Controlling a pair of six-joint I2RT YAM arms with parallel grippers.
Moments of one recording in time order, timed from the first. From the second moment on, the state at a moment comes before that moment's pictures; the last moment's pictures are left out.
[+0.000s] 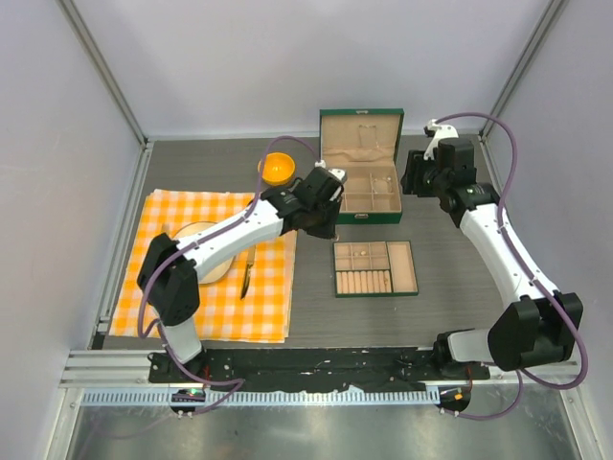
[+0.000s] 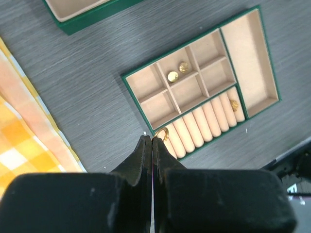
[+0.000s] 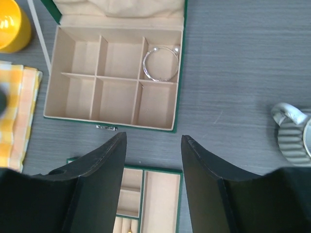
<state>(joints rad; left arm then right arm) -0.83 1.74 1.51 -0.62 0.01 -0.45 0.14 1.33 1.21 -0.42 -0.03 0.12</state>
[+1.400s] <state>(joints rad) -1.04 2.10 1.72 -0.88 -0.13 -0.81 0.14 1.22 1.07 -0.42 0.02 0.11</state>
